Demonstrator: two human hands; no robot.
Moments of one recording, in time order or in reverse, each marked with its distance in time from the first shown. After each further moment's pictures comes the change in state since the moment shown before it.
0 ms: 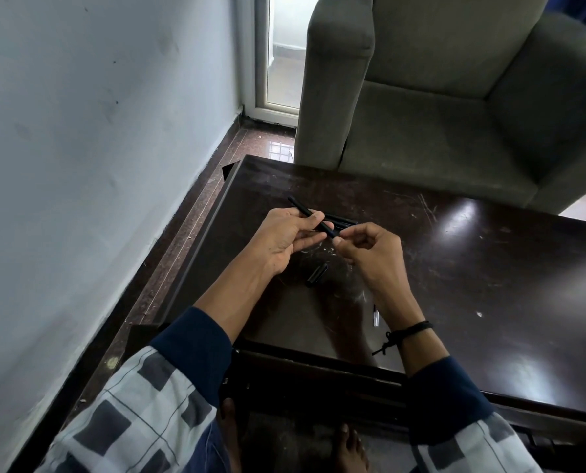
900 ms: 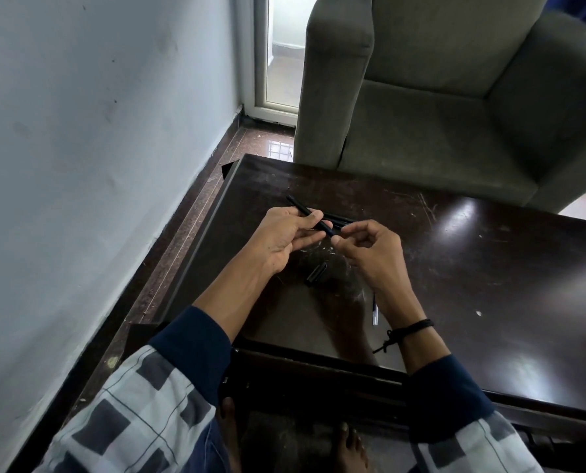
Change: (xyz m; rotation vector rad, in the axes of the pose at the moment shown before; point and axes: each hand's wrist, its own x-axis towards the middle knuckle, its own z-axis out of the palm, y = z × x) left_hand 0.001 0.000 0.000 -0.007 0.009 -0.006; right_hand 0.001 -0.002 -0.002 0.006 -0.014 0.006
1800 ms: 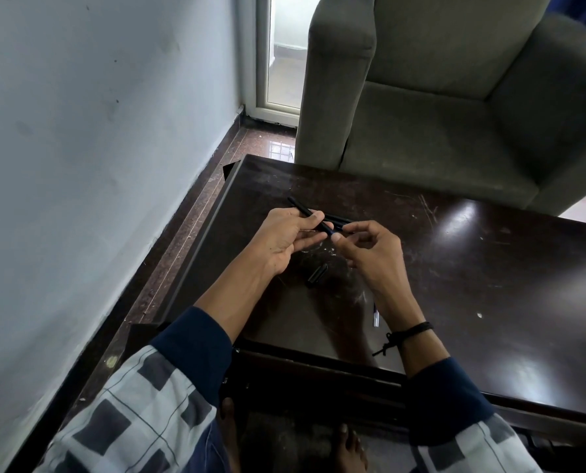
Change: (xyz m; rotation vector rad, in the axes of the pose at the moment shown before) left_hand 0.001 -0.001 -0.001 -0.007 -0.002 0.000; right_hand 0.000 0.002 0.003 0.018 0.015 -0.004
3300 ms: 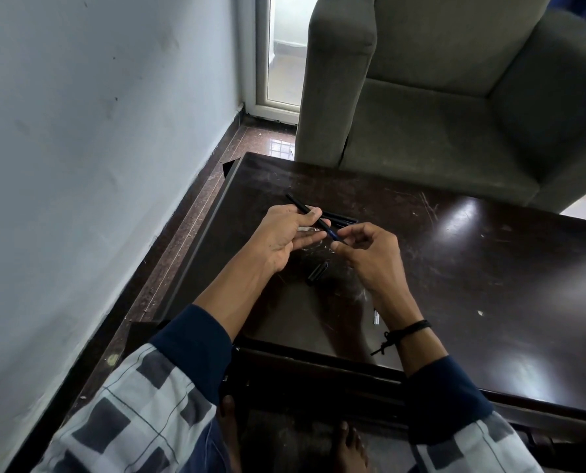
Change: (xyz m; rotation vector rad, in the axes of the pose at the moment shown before) left_hand 0.000 0.002 0.000 0.004 0.026 -0.014; right_hand -0.006 -0.010 0.002 -0.099 -0.025 0.010
